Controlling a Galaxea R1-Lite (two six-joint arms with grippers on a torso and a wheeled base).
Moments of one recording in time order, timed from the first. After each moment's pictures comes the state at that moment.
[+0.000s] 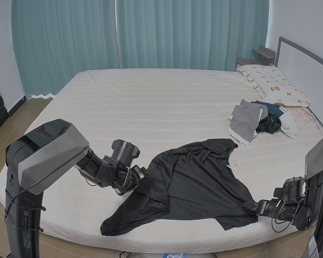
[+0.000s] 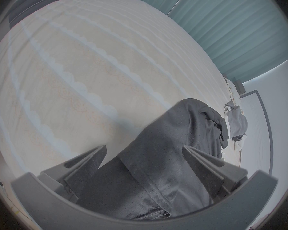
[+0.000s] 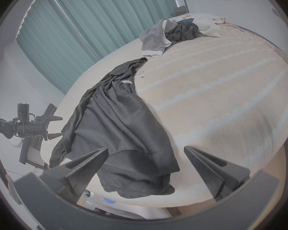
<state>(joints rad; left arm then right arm) -0.44 2.37 -1.22 -0.22 0.03 -1.00 0.09 2.28 -0.02 -1.53 0.15 0.40</state>
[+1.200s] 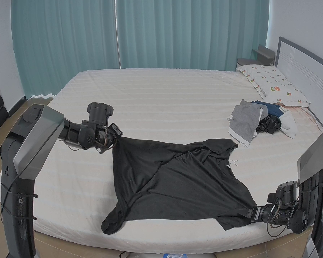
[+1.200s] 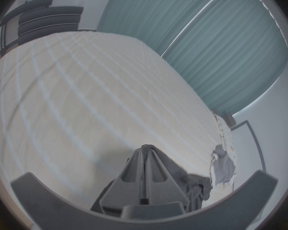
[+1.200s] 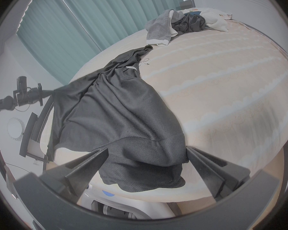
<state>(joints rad) -0.24 2.39 -1.59 -0.14 0.11 -0.88 0.15 2.34 -0.02 -1.53 0.13 0.39</state>
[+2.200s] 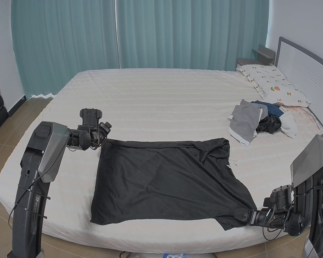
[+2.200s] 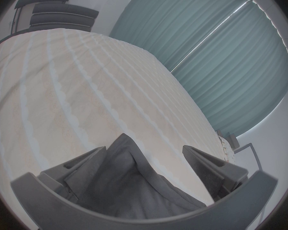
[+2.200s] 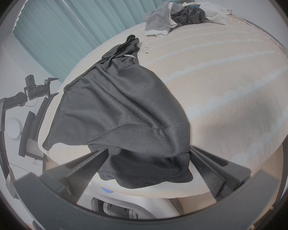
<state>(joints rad) -0.10 2.69 -1.99 -0.16 0.12 -0.91 0.21 2.39 -0.02 -1.53 0.09 0.44</state>
